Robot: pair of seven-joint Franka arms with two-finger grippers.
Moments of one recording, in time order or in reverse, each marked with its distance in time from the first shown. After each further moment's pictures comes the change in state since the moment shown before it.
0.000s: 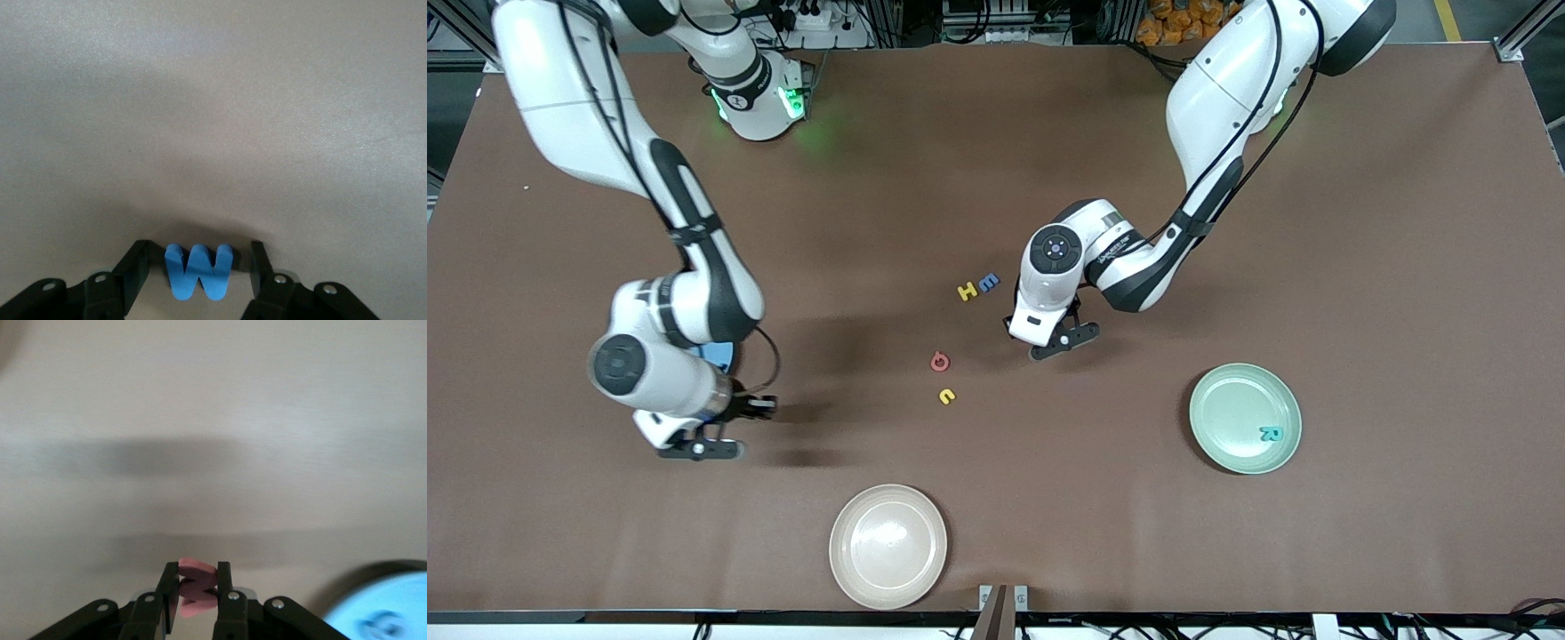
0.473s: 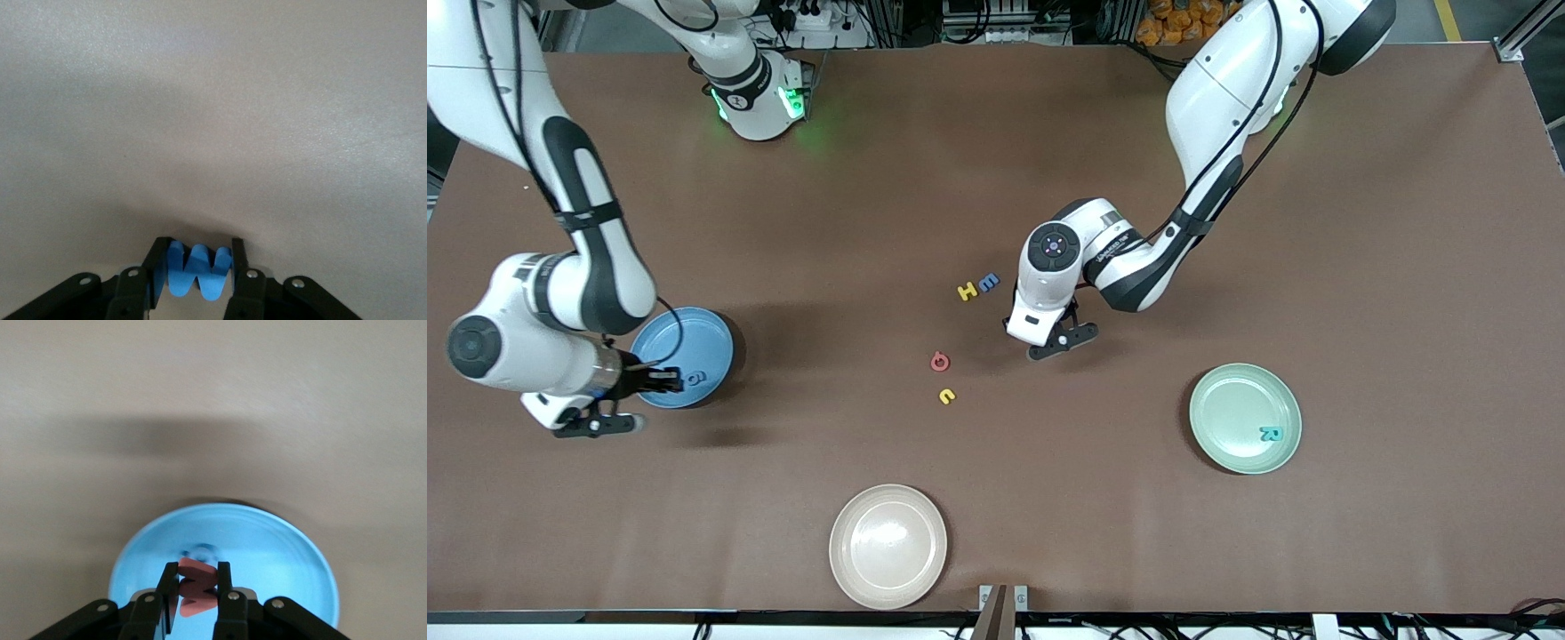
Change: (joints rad) left arm -0.002 -0.002 -0.001 0.008 0.026 0.000 -0.003; right arm -0.220 -0.076 -0.001 -0.088 0.000 -0.085 -0.275
